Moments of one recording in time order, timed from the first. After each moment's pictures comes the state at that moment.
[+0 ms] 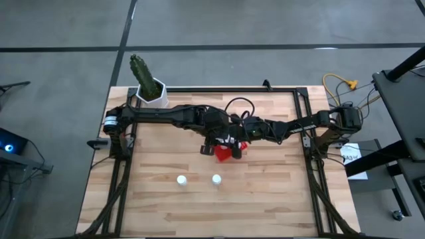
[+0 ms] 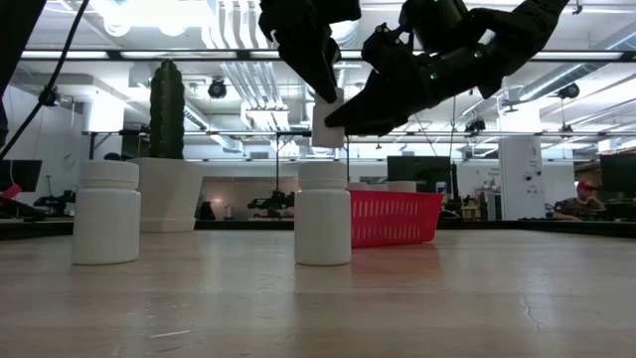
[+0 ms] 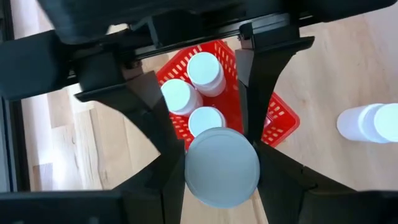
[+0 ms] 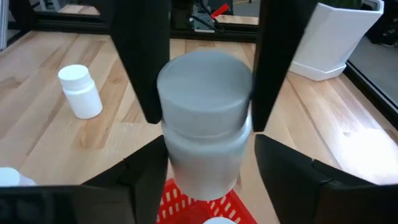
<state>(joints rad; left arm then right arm) 0.04 1.84 1.76 -0.94 -0.06 0.30 -0.09 1.59 0.75 0.45 -0.06 -0.06</state>
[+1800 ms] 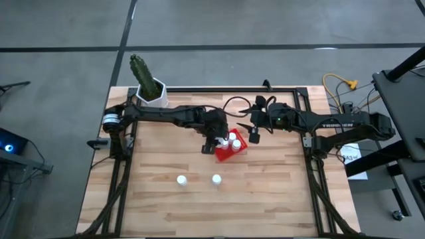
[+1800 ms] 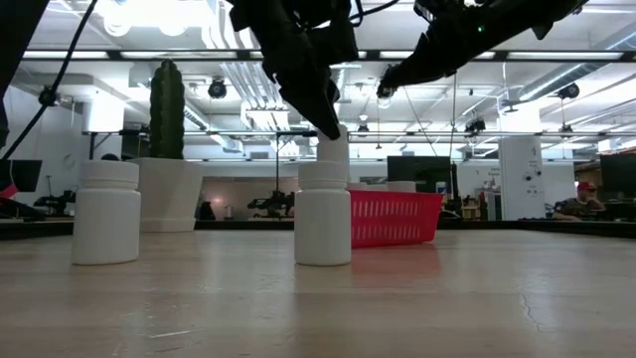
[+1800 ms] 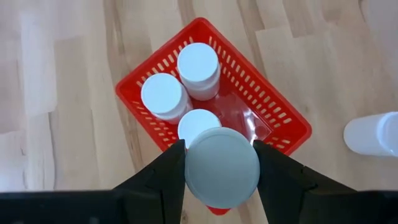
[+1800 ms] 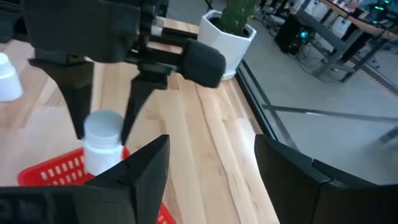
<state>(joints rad) 0.11 1.83 1.54 -0.70 0.08 0.29 -0.16 1.14 0.75 0.01 0.15 -0.24</state>
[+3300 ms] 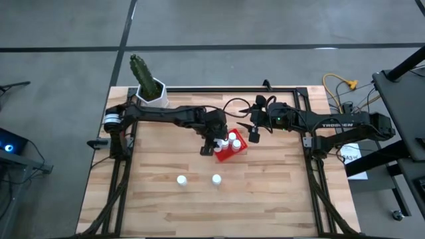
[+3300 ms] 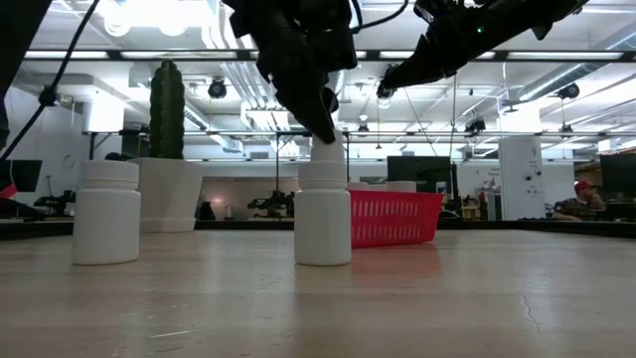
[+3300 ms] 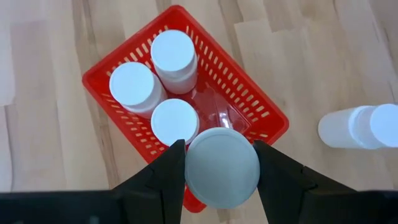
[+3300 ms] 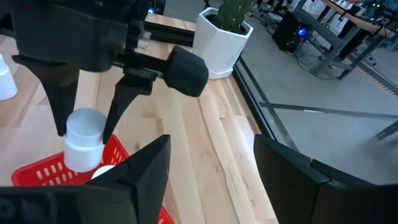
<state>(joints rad) 0.12 1.83 1.53 -0.72 0.17 0.27 -0.17 1.14 0.75 0.00 0.16 -0.24</state>
